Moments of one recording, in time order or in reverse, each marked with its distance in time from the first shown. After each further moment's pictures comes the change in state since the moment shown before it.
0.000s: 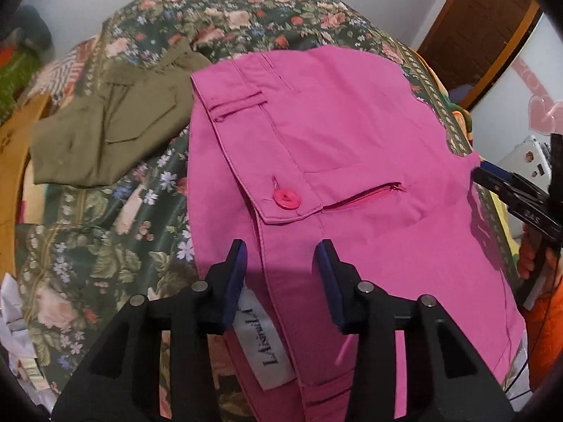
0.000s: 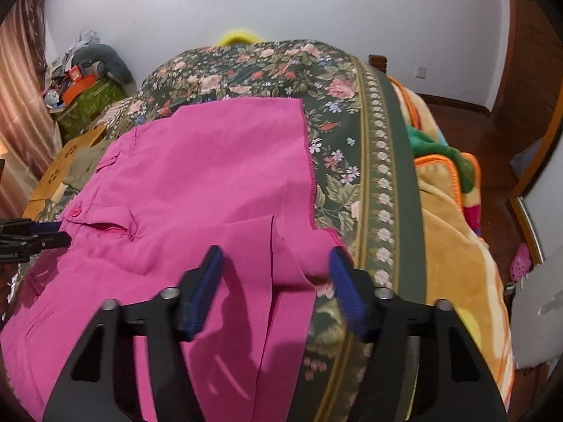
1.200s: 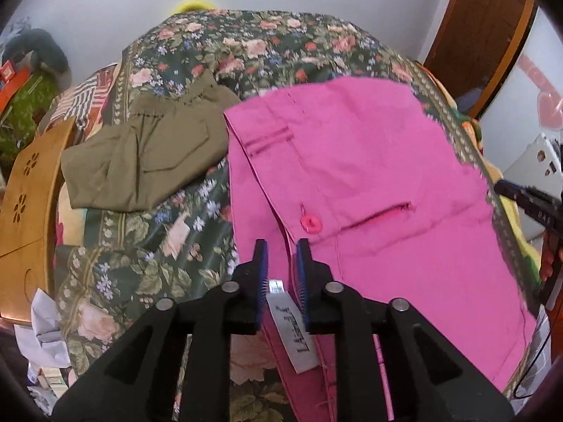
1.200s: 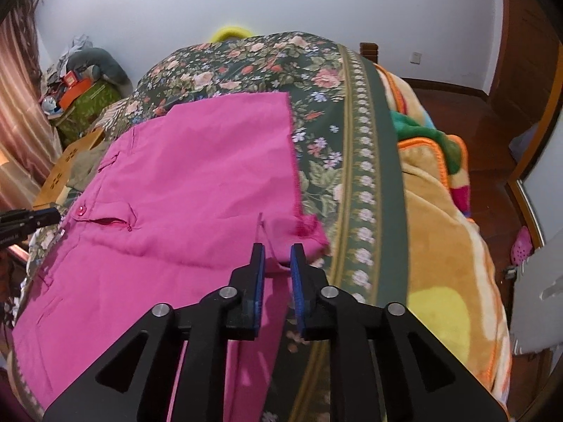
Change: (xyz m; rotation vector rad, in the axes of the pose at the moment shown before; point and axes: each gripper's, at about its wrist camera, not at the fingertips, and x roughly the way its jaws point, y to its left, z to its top) left arm -0.036 0.009 0.009 0.035 -0.088 0.105; right arm -0.020 -0.018 -0.005 0.061 0.027 -0.012
